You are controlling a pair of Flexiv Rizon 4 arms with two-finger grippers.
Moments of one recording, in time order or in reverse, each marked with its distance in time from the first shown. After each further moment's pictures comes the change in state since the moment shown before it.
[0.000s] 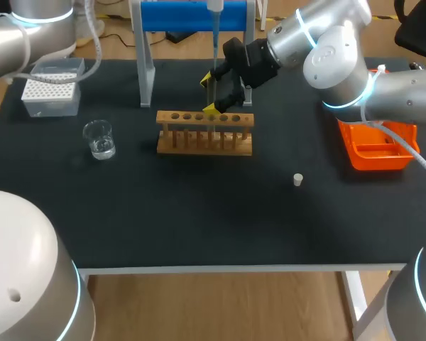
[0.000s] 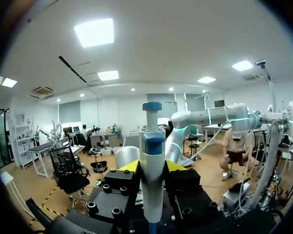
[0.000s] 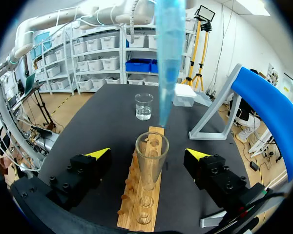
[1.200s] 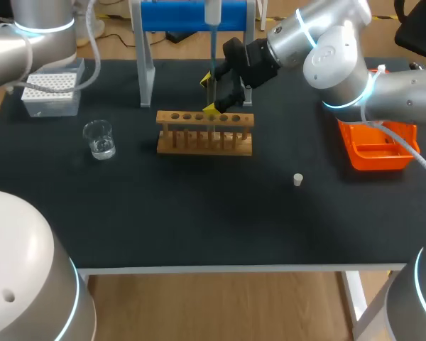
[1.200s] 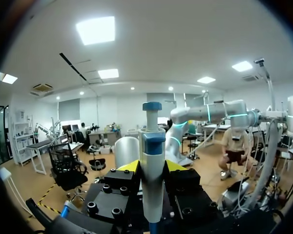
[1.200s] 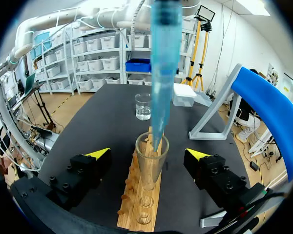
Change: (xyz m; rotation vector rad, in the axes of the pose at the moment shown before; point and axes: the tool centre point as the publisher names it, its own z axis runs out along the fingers) left arm 0.001 0.032 -0.003 0.000 0.007 -0.017; right arm 0.000 0.000 0.000 0.000 0.000 0.000
